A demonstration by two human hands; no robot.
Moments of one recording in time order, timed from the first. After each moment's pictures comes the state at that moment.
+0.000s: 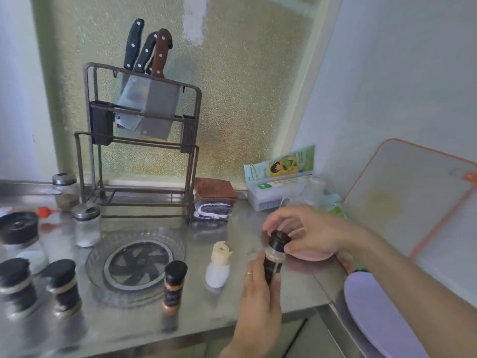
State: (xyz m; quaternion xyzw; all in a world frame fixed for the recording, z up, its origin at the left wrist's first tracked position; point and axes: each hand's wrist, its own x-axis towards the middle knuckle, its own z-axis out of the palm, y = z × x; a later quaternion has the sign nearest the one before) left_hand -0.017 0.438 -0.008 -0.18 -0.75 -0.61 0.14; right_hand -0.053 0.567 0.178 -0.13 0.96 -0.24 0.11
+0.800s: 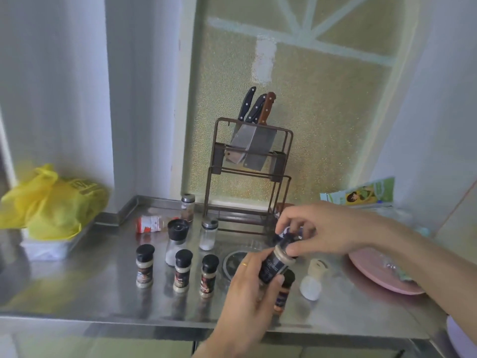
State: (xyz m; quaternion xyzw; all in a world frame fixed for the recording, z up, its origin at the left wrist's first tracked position) left_hand 0.044 0.177 0.061 -0.22 -0.78 -0.52 0.27; right_hand 0.009 0.337 0.250 -0.28 0.95 -0.08 0.07
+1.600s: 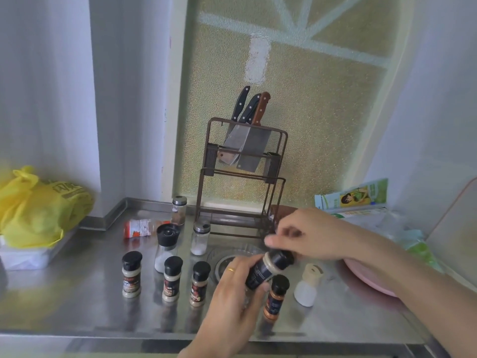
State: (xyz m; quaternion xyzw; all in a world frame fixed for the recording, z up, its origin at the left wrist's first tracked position) left_hand 0.027 0.164 0.056 -0.24 -0.79 -0.50 0.26; right_hand -0.009 0.332 0.234 -0.26 0.96 -0.06 0.01
